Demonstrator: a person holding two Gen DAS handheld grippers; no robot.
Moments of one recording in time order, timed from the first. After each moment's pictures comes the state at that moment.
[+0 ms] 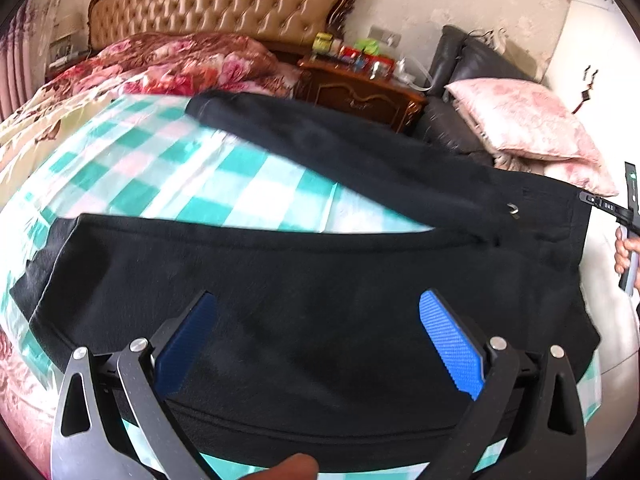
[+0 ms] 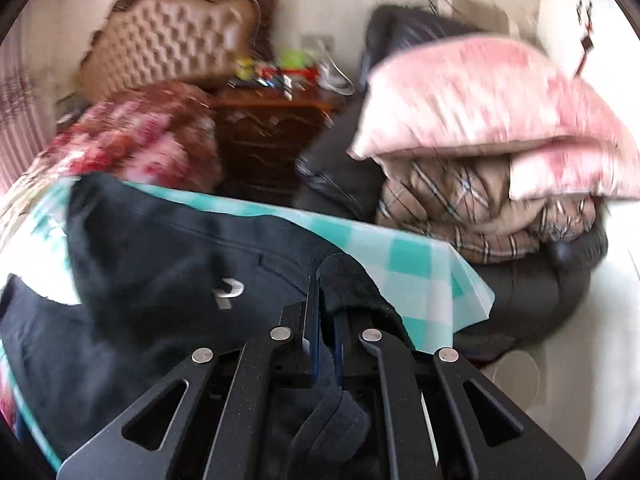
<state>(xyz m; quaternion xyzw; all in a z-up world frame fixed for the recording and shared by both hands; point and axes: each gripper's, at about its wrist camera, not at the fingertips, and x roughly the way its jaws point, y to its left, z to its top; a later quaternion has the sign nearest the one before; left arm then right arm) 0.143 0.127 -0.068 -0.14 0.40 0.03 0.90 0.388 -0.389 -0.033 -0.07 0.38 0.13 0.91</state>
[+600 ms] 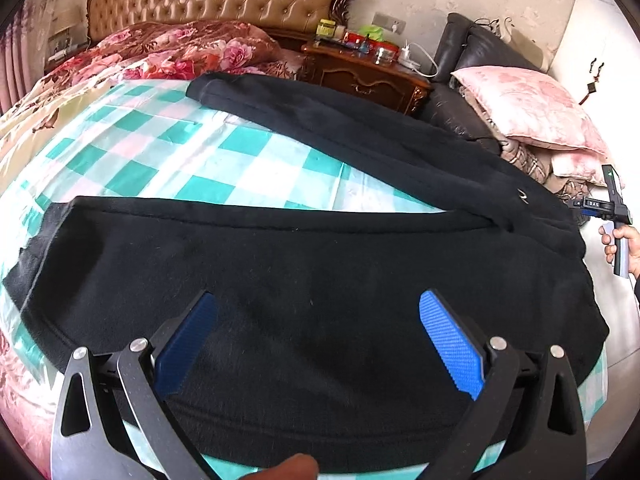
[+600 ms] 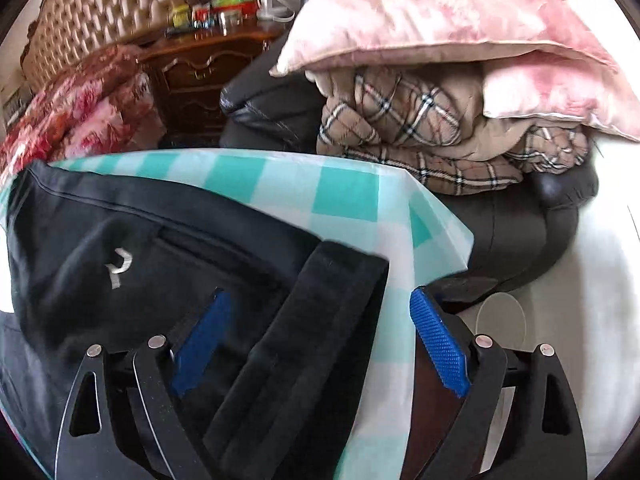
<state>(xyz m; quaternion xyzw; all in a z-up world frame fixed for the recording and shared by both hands) 0.153 0.131 -0.098 -0.14 0.43 0.04 0.89 0.474 -0.441 -0.112 -0.06 0.50 0.05 0.86</state>
